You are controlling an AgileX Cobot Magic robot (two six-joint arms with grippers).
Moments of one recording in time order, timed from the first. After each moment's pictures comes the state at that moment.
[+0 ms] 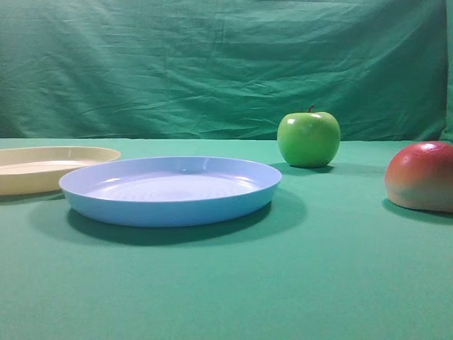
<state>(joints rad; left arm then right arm) -0.01 -0.02 0.01 0.33 0.38 -0.32 0.01 -0.01 0.03 0.10 0.39 -0.20</state>
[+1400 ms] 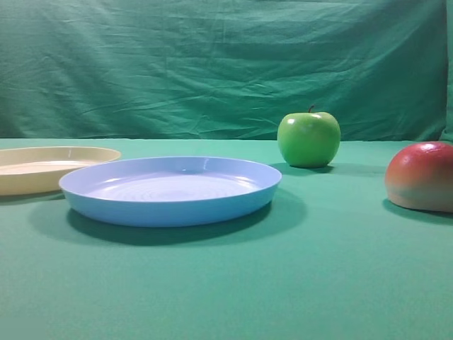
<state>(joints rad) -0.01 -0.02 0.01 0.33 0.38 -0.32 0.01 0.01 -0.02 0.20 0.14 -0.18</state>
